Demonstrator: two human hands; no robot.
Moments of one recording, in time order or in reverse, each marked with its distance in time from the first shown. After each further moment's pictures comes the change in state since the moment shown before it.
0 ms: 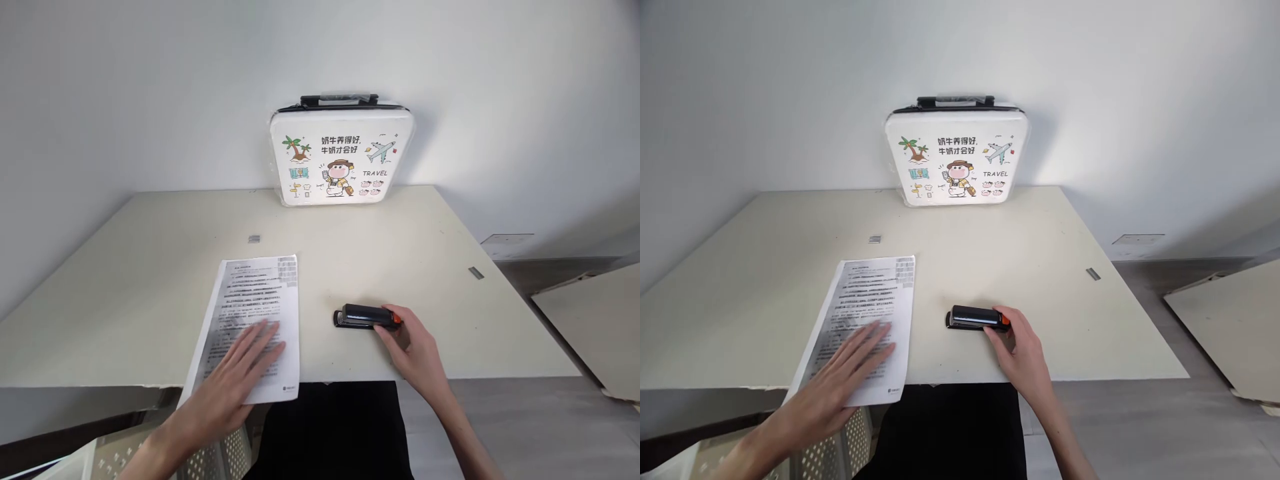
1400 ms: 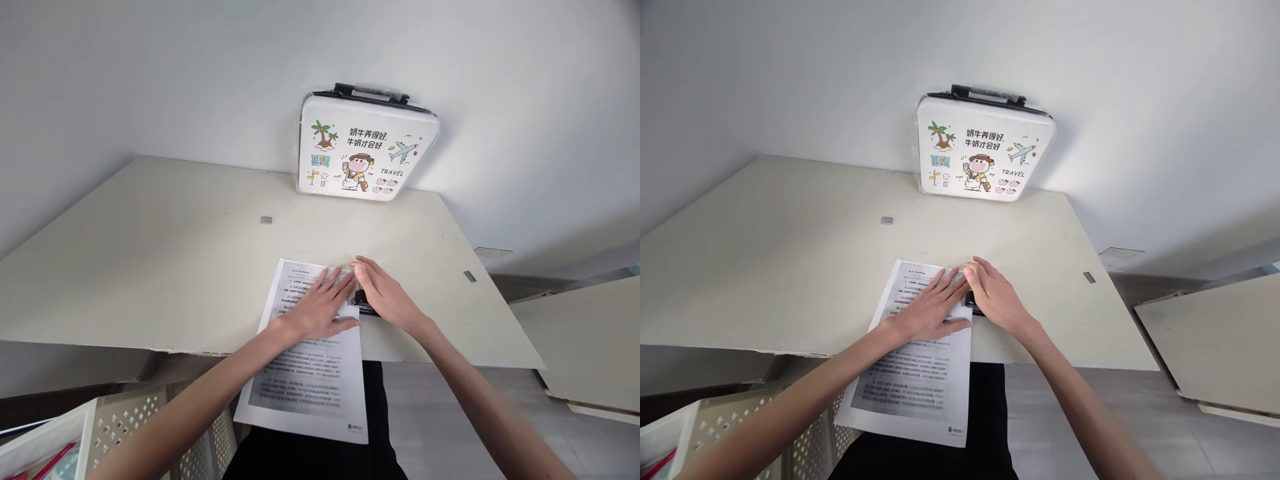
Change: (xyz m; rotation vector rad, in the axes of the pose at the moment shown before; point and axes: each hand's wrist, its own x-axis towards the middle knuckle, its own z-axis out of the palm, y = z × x) left_hand 0.153 0.017 0.059 -0.163 0.054 0.153; right_hand 0.079 -0.082 0.012 -0.232 -0.419 0.002
